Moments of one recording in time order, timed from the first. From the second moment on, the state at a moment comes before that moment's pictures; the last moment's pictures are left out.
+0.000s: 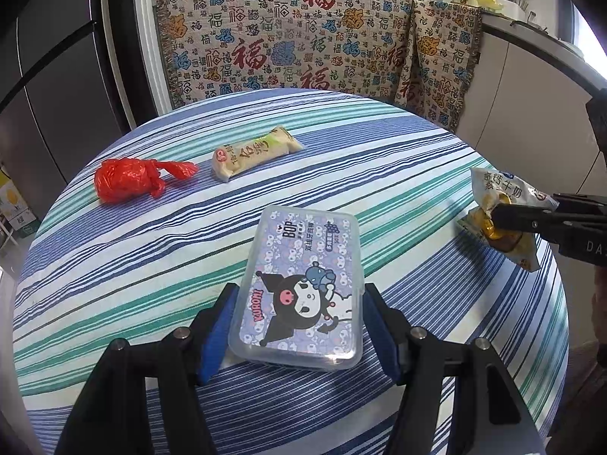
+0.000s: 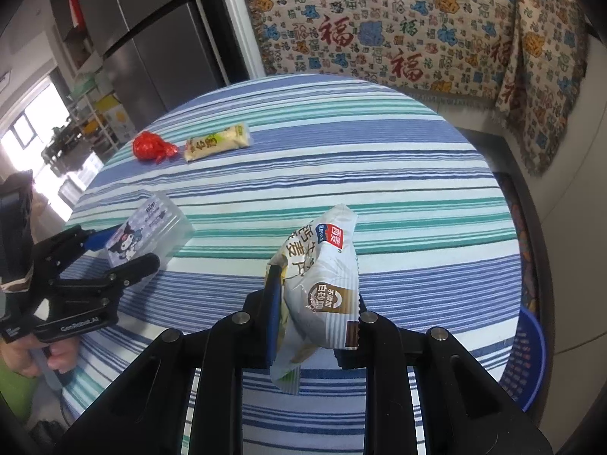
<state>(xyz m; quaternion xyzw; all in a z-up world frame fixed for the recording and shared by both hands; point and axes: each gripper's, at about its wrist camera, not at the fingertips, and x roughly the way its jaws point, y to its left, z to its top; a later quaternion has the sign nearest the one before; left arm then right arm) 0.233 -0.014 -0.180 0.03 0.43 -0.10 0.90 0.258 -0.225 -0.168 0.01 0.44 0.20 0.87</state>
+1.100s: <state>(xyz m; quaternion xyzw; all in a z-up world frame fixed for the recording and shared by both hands) 0.215 -0.136 -0.137 0.01 0.41 -0.23 0.88 0.219 -0.376 -0.139 0.10 0.40 0.11 0.90</state>
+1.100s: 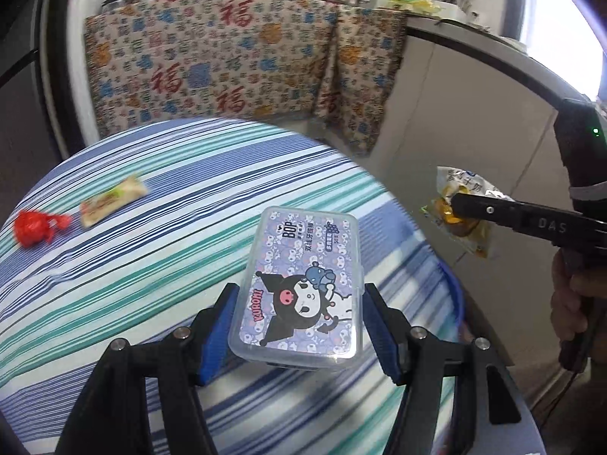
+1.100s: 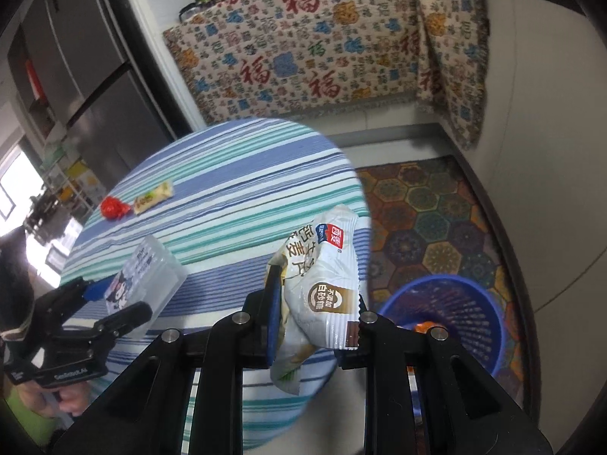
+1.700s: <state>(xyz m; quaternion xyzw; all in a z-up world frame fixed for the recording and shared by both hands) 0.221 -0.314 -0.154 0.05 0.42 -0.34 0.84 0.217 -0.525 -0.176 0.16 0.44 -0.01 0.88</state>
